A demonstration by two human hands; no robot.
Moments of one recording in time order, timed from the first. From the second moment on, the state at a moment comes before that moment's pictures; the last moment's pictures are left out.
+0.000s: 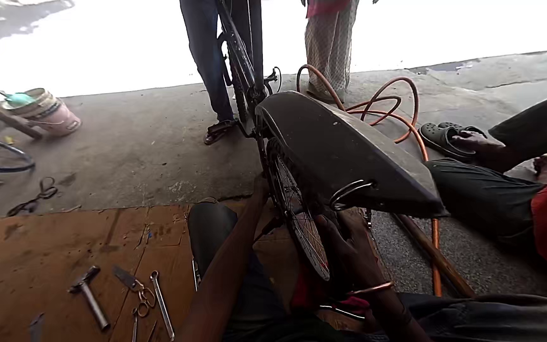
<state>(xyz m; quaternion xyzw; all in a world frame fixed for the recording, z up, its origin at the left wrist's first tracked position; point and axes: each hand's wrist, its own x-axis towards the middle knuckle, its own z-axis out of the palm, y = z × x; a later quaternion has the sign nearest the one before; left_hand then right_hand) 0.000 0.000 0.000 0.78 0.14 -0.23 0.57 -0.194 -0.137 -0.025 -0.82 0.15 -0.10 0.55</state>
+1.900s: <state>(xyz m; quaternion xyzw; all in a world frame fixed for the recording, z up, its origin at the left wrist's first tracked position) -0.090 0.020 -0.100 0.80 0.12 -0.40 0.43 -0.210 -0.118 -0.052 -0.86 0.11 -0.17 0.47</state>
